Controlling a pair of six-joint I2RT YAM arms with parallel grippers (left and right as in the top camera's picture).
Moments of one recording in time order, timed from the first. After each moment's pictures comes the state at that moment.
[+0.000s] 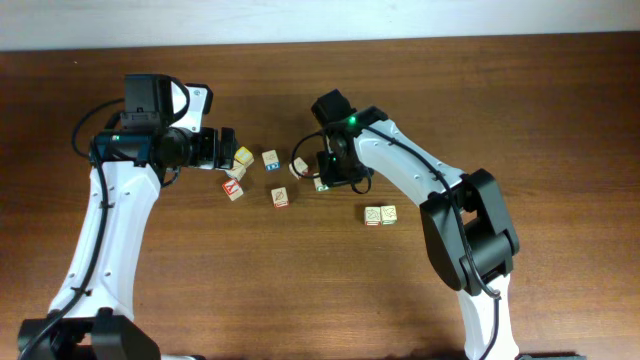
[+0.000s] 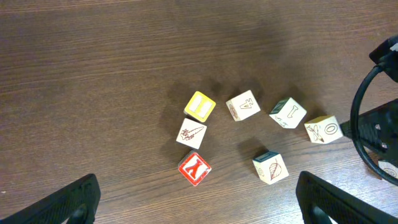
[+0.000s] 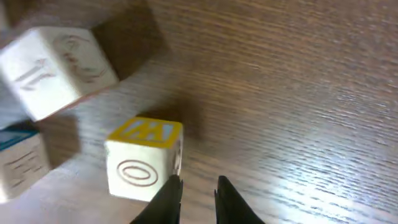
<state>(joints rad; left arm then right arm) 0.00 1.59 1.39 -0.83 0.18 0.10 0.51 2.20 1.72 -0.92 -0.11 0.31</state>
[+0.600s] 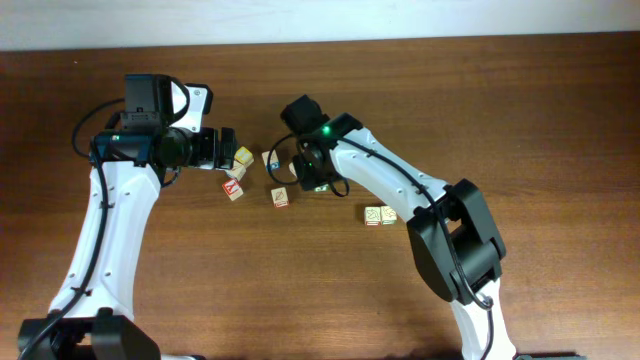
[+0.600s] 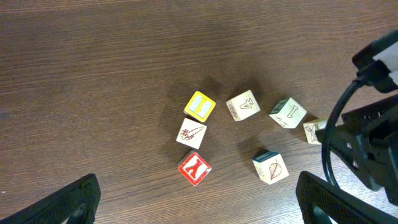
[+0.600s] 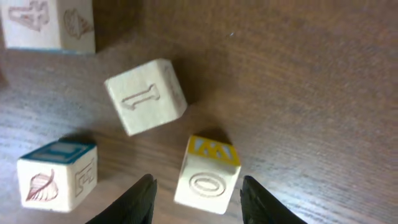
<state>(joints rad) 0.00 1.59 1.39 -0.83 0.18 0.10 0.62 2.20 1.77 -0.89 0.04 0.32</state>
